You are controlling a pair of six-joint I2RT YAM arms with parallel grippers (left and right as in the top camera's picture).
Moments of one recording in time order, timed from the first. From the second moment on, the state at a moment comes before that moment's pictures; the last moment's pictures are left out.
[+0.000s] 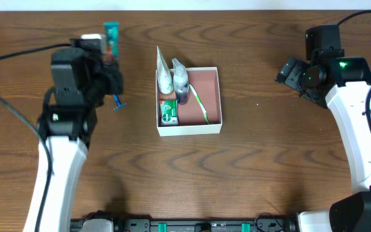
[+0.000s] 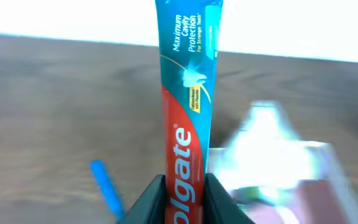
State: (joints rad) left arm -0.04 1.22 1.12 -0.46 0.17 -0.14; right arm 0.07 1.59 1.48 -1.07 0.15 0.62
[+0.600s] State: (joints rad) left arm -0.47 1.36 1.12 -0.37 0.21 -0.23; right arm 0.07 1.59 1.48 -1.07 0.15 0.62
